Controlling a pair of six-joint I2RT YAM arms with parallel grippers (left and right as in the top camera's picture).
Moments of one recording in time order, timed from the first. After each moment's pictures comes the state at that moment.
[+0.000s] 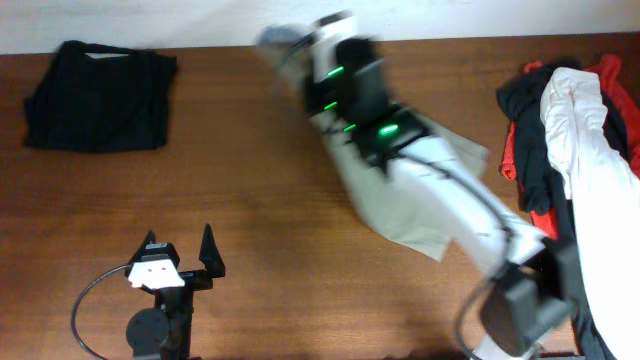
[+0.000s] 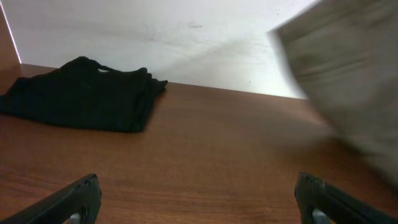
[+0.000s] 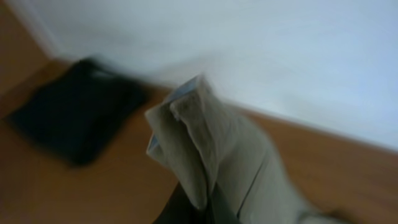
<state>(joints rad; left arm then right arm) 0.07 0.02 0.02 -0.08 0.03 -0.13 0.61 1.87 1.61 -0.16 0.04 0.17</state>
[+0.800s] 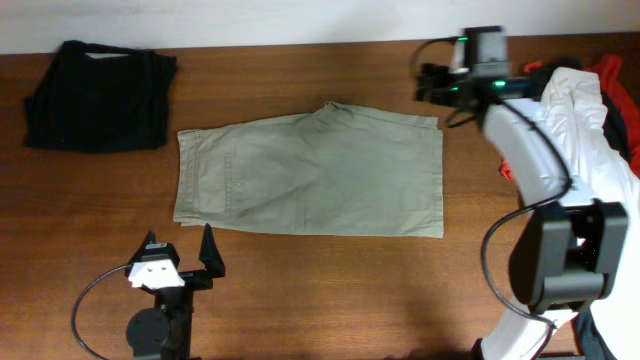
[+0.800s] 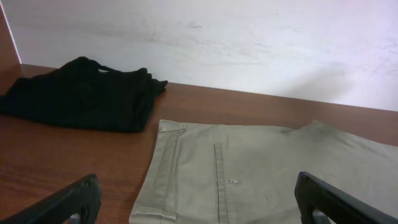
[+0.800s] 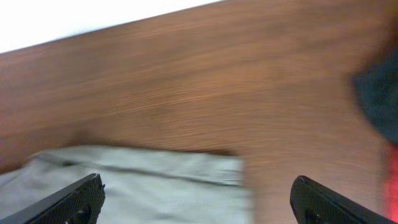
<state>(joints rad) 0.07 0.02 0.02 -0.08 0.03 -0.13 0.02 1.93 1.62 -0.55 -0.01 0.24</state>
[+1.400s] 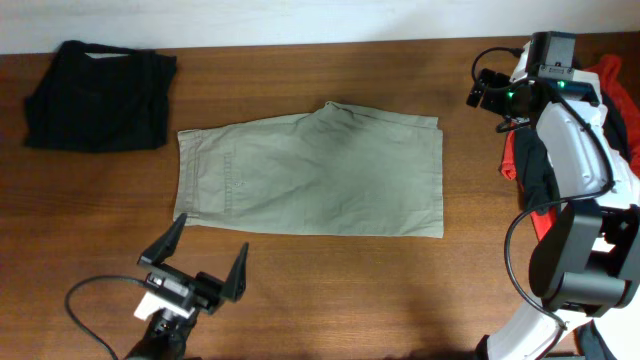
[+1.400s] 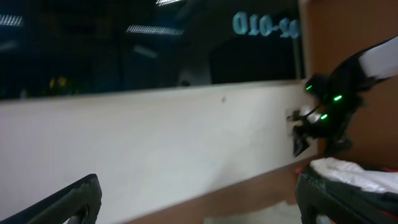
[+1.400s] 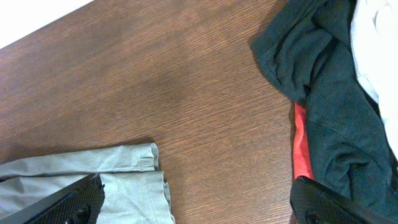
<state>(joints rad) 0.07 0.02 0.01 0.48 0.54 -0.14 -0.19 1.93 1.62 -0.65 -0.10 0.24</state>
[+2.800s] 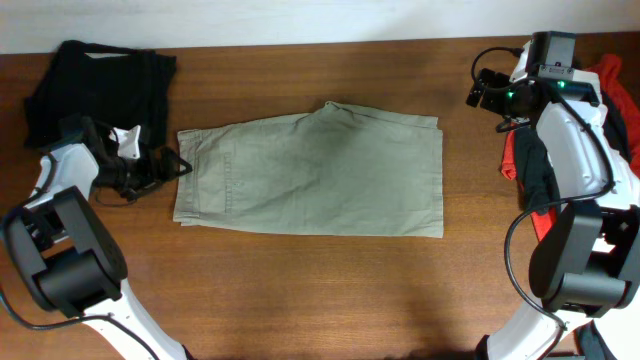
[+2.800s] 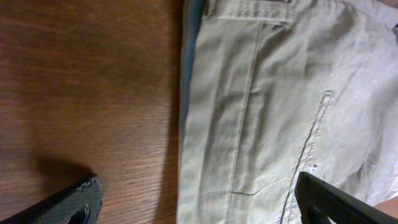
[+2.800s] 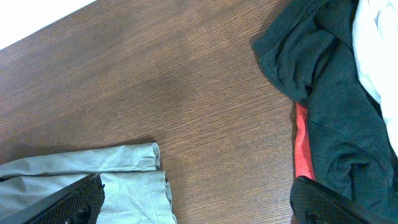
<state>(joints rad) 0.40 2.13 1.49 -0.83 0.59 0.18 -0.19 1.93 1.62 -0.65 -0.10 0.24</state>
